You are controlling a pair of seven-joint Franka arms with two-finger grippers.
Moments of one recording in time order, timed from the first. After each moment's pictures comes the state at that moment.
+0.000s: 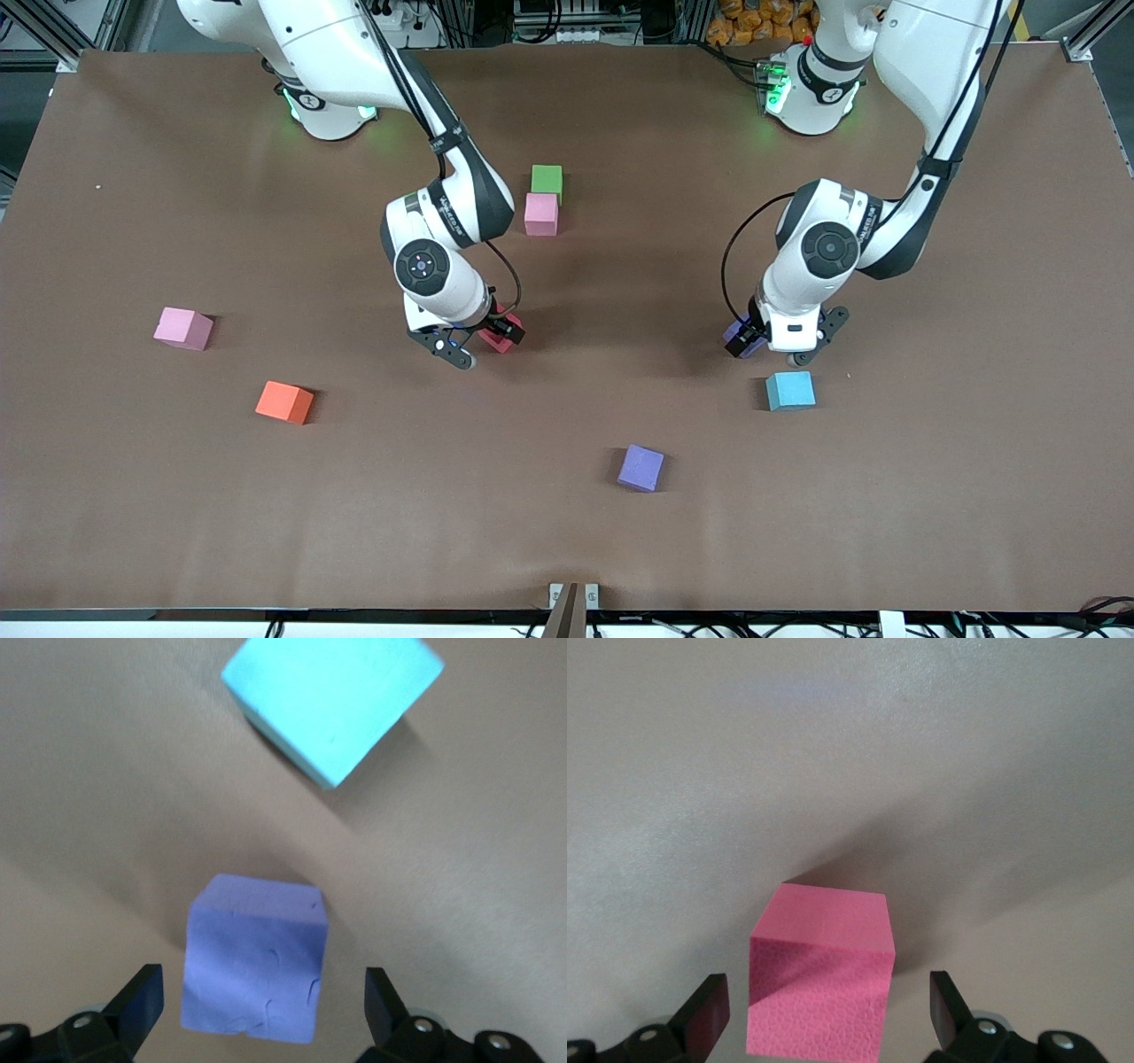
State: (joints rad) left arm -0.18 0.40 -0.20 -2.12 0.11 2.48 -1.23; right arm 0.79 0.61 -0.23 -1.76 0.38 2.28 0.91
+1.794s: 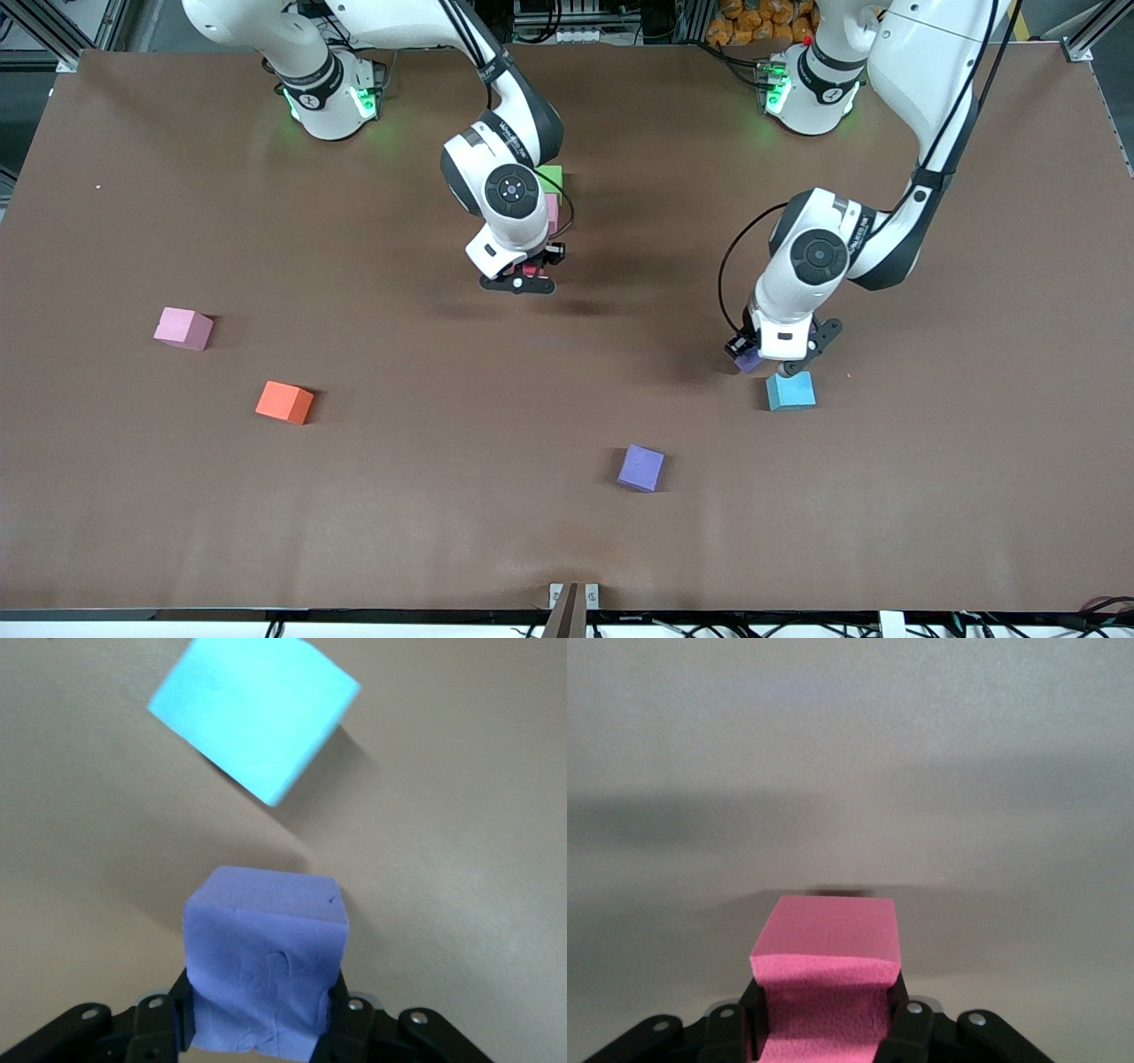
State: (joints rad) left arm -0.20 0.44 -0.20 -2.05 0.18 2.49 -1.20; right arm 1.01 0.52 -0.23 -1.85 0.27 2.19 0.69
